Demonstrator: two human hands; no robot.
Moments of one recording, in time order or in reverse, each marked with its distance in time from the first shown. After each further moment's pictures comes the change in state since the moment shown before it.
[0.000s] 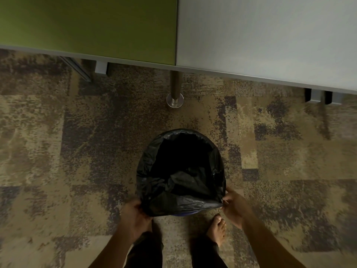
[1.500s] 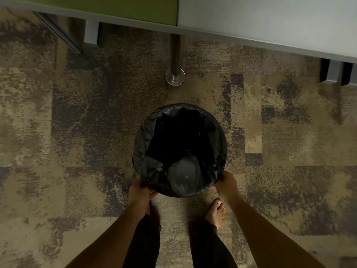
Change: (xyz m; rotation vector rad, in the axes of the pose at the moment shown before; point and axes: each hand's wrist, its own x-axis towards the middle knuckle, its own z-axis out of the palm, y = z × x) left_hand 0.047 -0.025 0.010 0.456 0.176 0.232; right_hand 0.033 0.022 0.018 -0.854 0.196 -0.347
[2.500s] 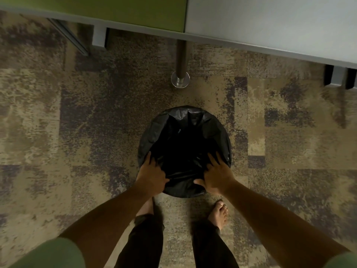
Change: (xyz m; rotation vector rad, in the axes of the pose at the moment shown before) left_hand 0.008 0.061 0.018 2.317 -0.181 0.808; right_hand 0.009 -0.052 0.021 -1.757 -0.343 -0.603
